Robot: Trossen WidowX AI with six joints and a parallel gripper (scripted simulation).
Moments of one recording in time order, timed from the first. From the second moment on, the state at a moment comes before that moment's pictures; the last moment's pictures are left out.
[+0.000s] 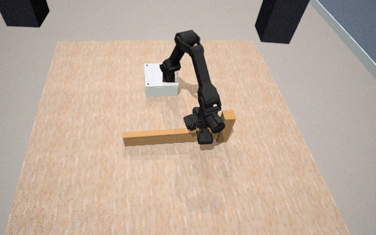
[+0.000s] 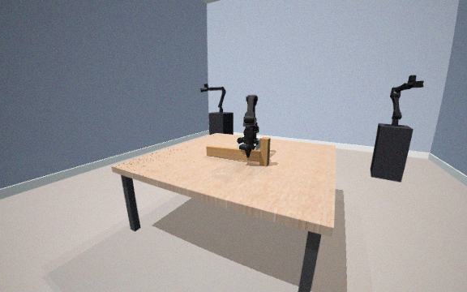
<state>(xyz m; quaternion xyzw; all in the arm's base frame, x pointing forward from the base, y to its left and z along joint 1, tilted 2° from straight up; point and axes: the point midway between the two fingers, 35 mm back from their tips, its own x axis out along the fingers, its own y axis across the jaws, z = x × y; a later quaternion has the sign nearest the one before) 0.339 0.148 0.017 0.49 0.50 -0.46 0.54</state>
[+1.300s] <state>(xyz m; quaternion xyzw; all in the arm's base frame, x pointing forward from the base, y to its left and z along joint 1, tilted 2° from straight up) 0.338 0.148 0.013 0.49 0.50 -0.46 0.54</state>
